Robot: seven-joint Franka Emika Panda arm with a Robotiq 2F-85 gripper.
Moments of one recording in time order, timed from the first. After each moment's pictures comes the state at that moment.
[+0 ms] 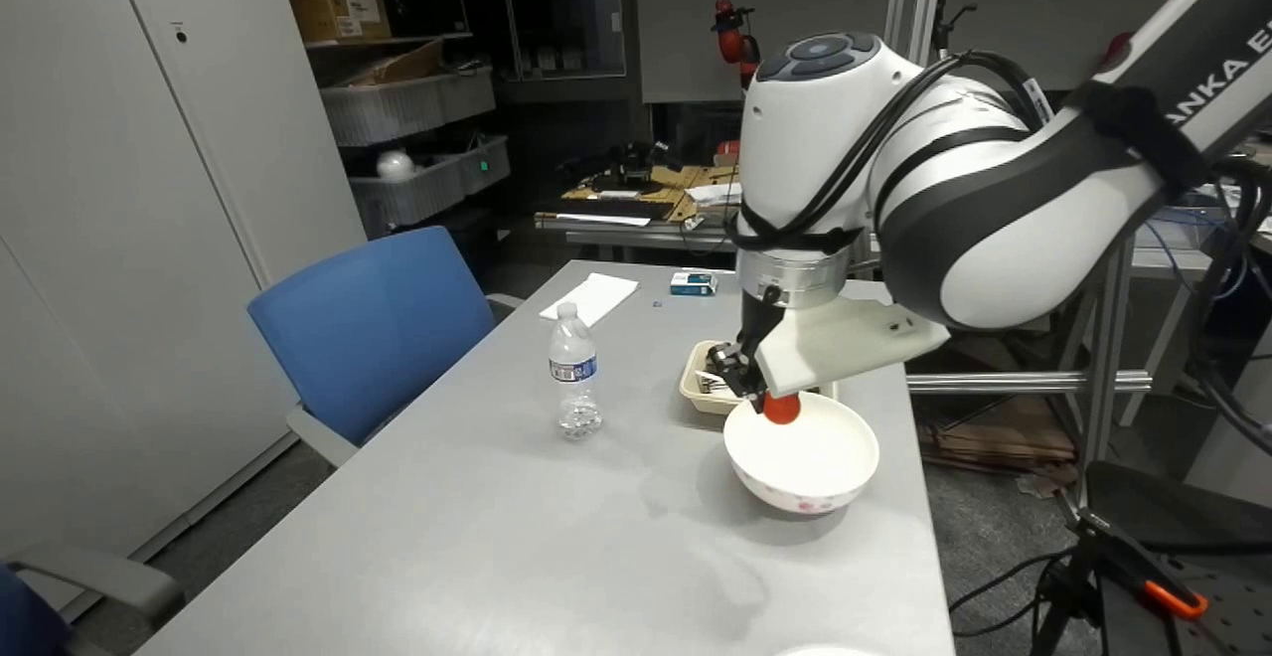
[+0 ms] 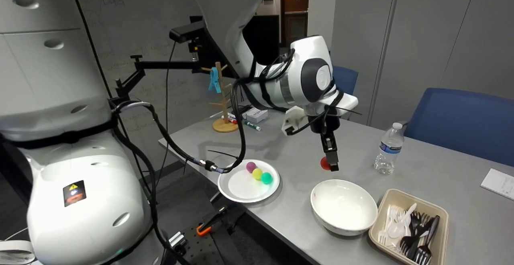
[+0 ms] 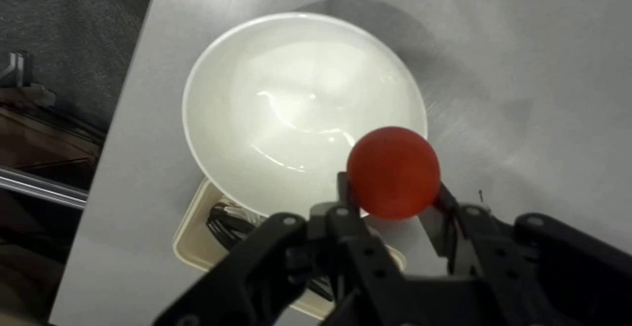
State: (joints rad) arm 0.11 0.05 -0.10 -2.44 -0.51 2.59 1.17
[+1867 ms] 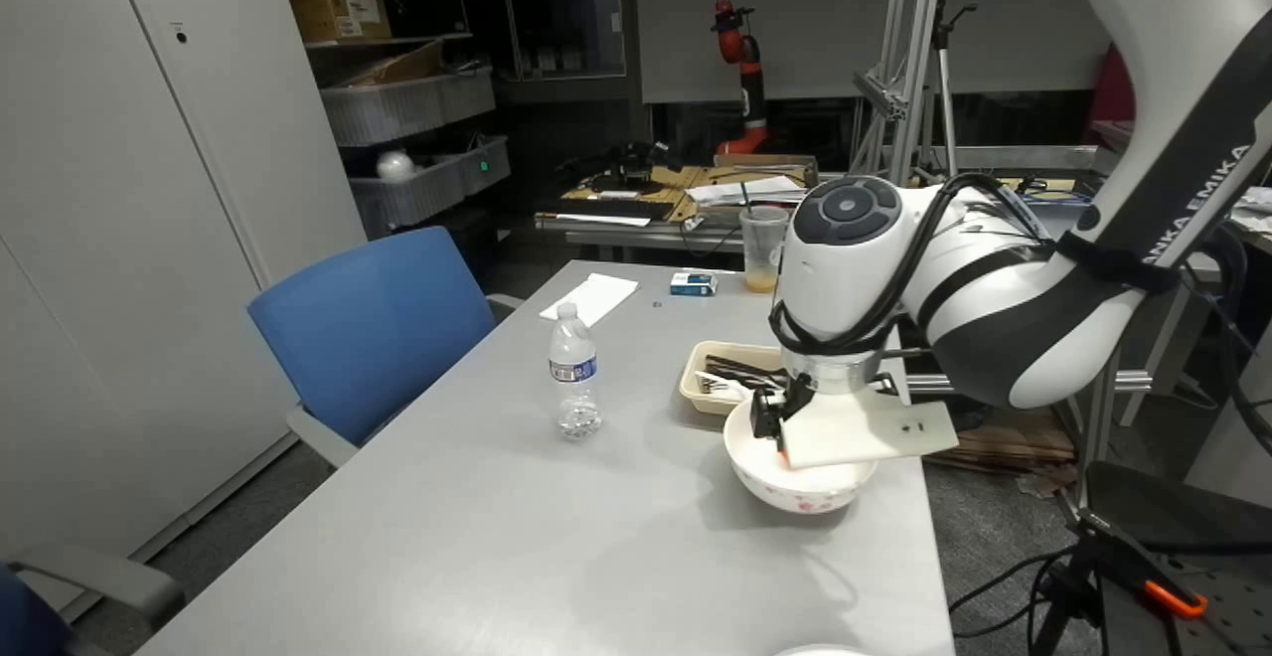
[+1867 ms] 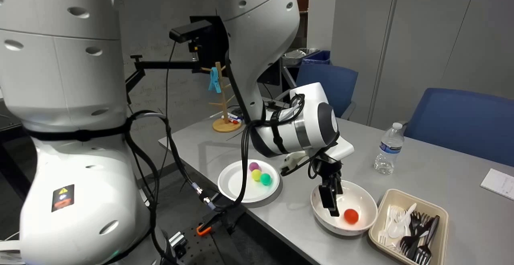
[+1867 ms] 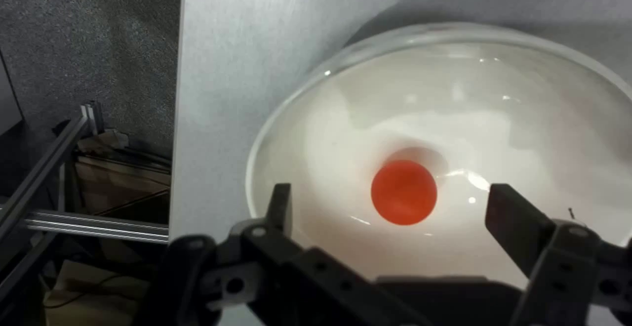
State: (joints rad) arm 0.01 0.24 -0.13 -2.48 -0.90 2.73 1.70
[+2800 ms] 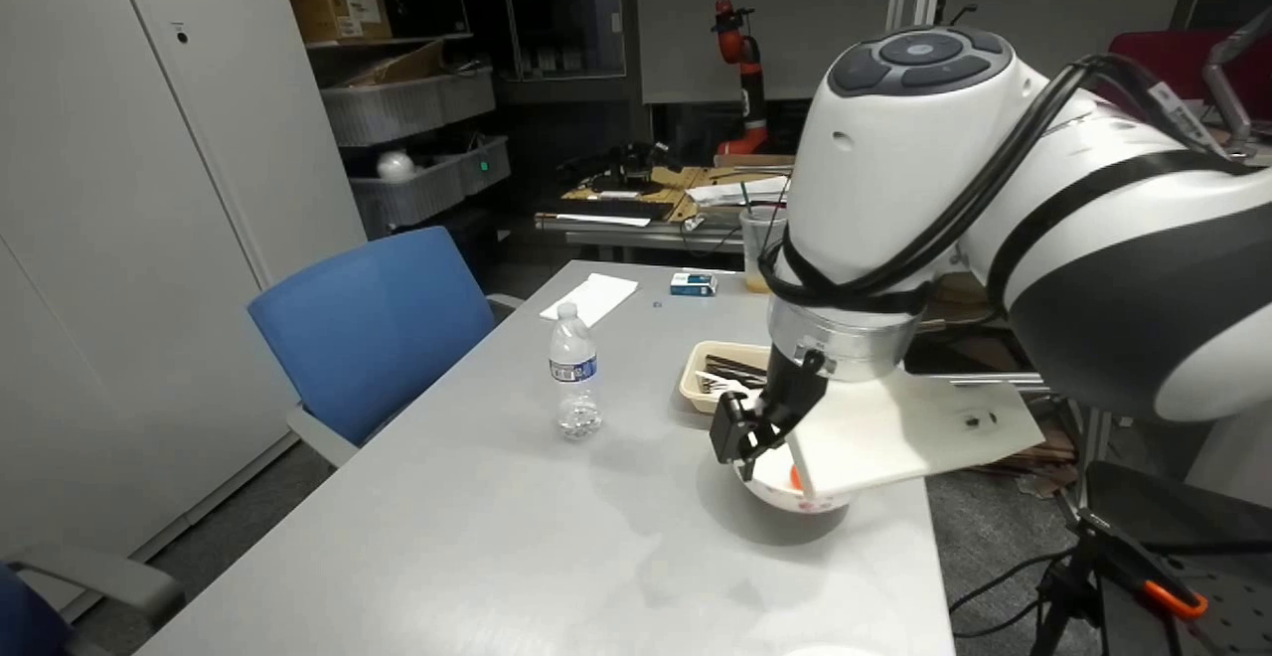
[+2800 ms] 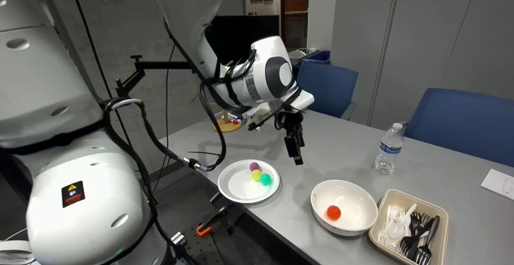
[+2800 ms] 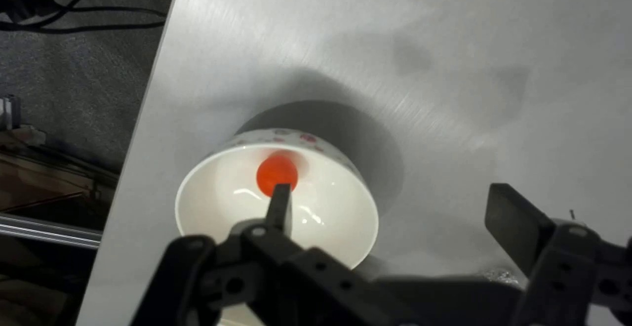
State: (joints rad) arm 0.10 -0.07 0.08 -2.60 -0.53 2.62 1.43
